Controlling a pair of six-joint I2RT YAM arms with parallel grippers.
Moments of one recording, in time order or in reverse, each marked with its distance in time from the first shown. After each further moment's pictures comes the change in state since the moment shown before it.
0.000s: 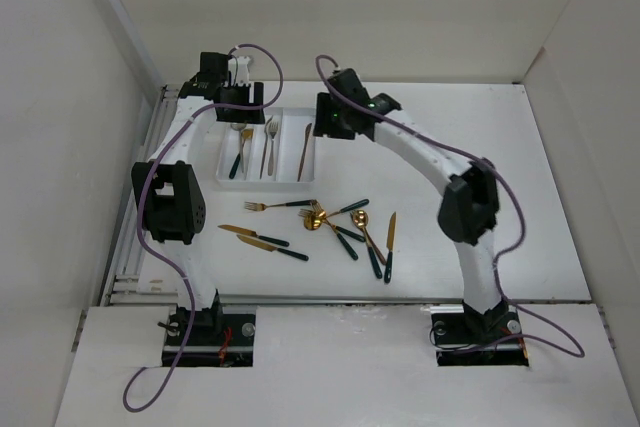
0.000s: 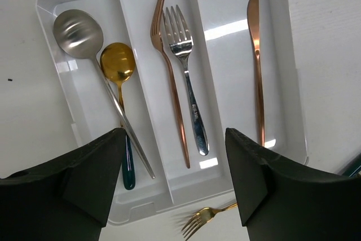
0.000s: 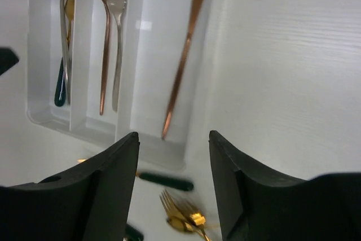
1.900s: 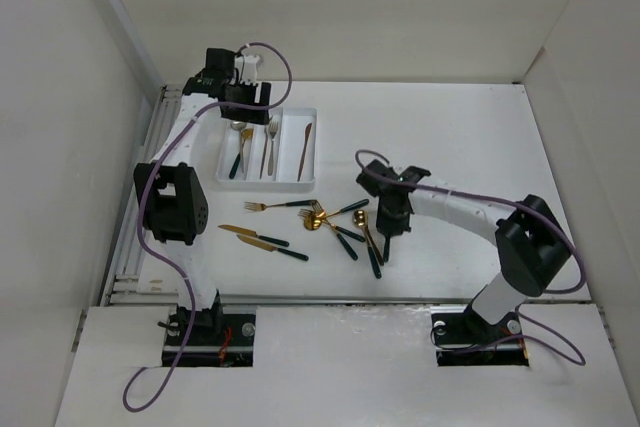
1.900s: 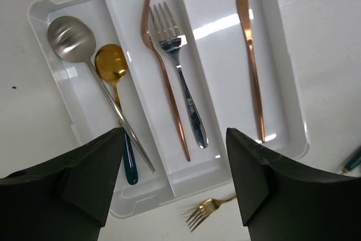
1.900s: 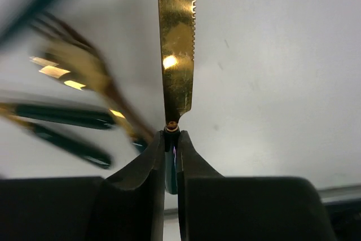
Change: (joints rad) left arm -0.040 -0.003 0.029 -0.044 -0.031 0.067; right arm 0.107 -0.612 -1.088 -0.181 0.158 0.318
